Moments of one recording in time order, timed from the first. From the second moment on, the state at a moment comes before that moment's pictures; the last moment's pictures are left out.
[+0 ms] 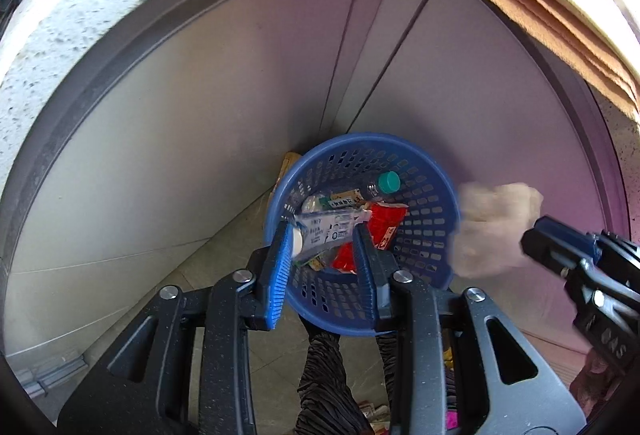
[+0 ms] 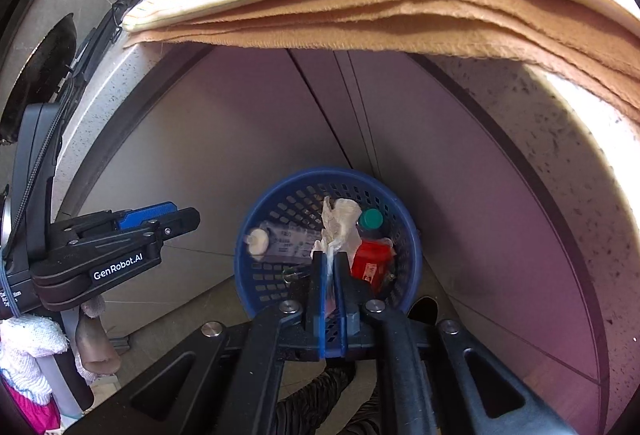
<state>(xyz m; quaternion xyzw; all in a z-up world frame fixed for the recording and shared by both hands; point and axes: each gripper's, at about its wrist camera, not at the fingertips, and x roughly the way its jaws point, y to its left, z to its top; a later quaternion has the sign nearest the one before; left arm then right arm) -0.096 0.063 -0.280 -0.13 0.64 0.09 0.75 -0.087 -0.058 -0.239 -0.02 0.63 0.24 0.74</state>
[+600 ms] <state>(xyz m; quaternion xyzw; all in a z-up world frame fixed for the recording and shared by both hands) -0.097 0.059 -0.267 -0.13 0.63 0.09 0.76 -0.083 -0.064 -0.234 -0.01 0.63 0.24 0.74</state>
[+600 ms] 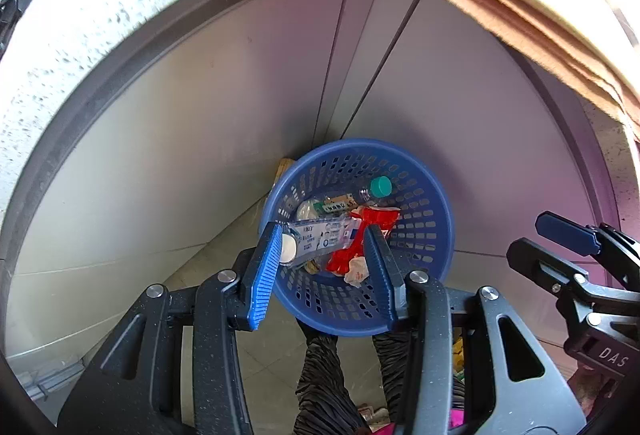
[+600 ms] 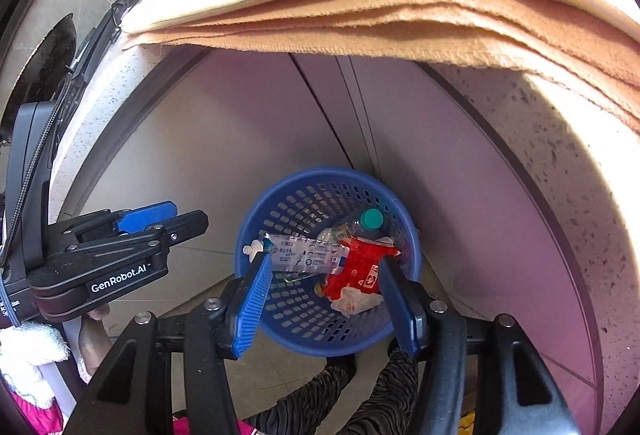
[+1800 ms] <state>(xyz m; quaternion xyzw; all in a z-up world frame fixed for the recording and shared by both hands) -0.093 0.044 -0.055 -0.11 0.43 0.08 0.89 -0.069 -0.113 -0.036 0.00 0.45 0.26 0.85</state>
